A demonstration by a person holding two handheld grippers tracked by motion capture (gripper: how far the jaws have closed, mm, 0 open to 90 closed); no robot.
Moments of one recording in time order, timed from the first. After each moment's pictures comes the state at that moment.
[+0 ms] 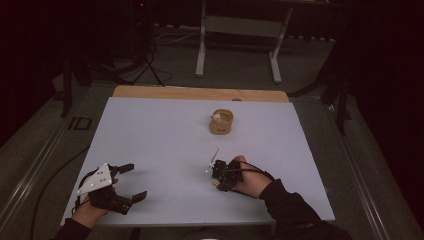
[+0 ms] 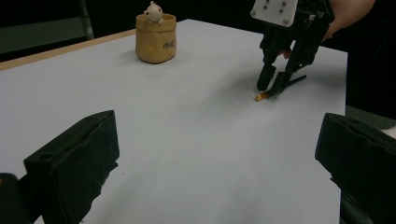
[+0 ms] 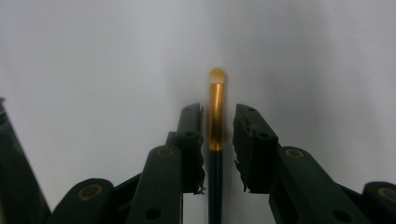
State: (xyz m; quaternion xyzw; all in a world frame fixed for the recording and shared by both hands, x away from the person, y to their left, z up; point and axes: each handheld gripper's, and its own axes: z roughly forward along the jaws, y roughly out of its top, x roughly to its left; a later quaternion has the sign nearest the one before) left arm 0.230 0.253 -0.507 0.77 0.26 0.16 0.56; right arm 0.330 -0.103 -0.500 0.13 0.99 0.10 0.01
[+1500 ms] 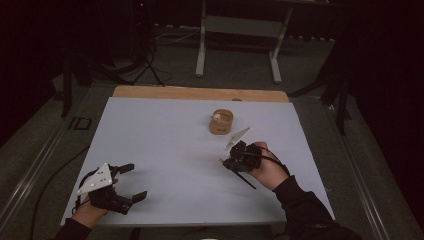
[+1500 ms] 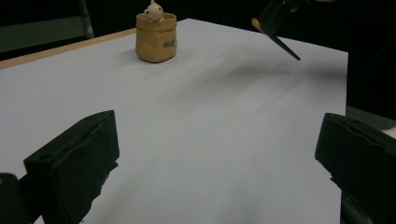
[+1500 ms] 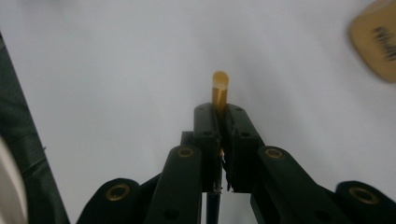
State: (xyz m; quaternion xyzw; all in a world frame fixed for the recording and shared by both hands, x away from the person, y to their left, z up) left arm 0.231 0.253 -0.508 0.77 0.26 0.16 0.56; right arm 0.341 -0.148 -0.433 0.20 0.94 0.25 0.06
